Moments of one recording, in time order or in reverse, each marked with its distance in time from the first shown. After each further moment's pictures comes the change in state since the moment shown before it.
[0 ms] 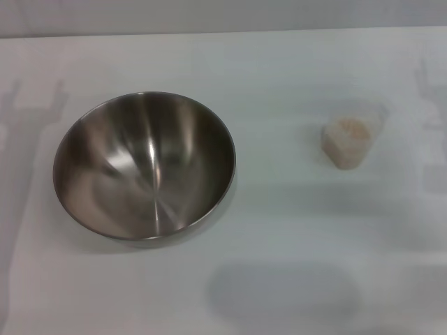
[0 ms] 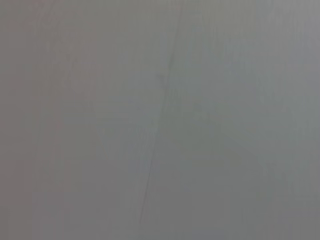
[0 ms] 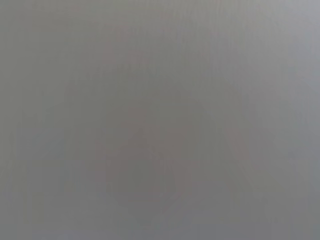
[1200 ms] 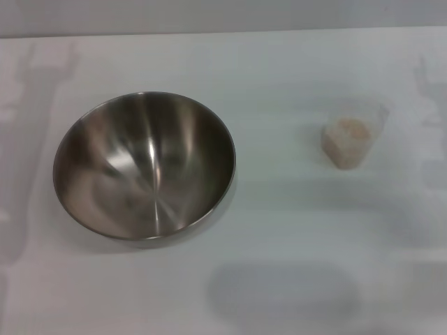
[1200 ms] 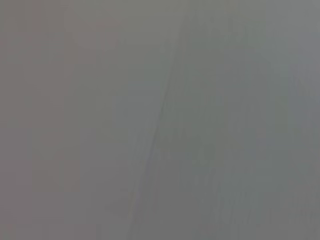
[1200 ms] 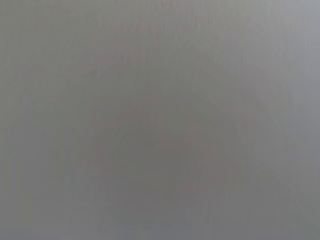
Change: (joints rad) left arm 0.077 0.045 -0.128 -0.603 0.131 -0.812 -0.009; right arm 0.012 0.000 0.010 -0.007 0.001 0.032 -0.002
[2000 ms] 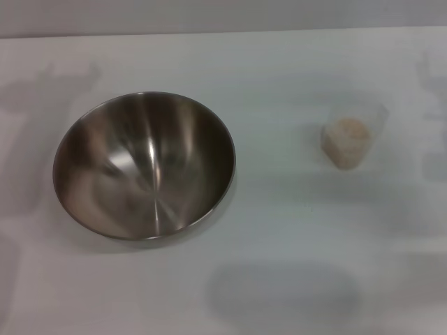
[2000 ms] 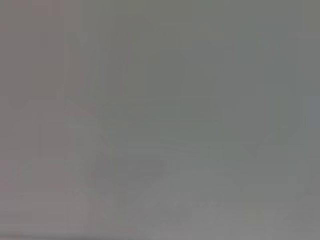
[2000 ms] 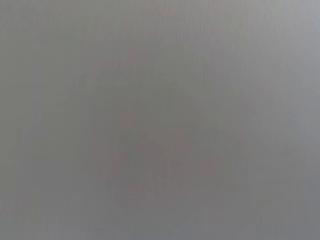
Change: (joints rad) left arm -0.035 -0.029 -0.305 -0.837 -0.163 -1.599 0.329; right arm 0.030 -0.007 0.038 -0.007 0.000 0.006 0.000
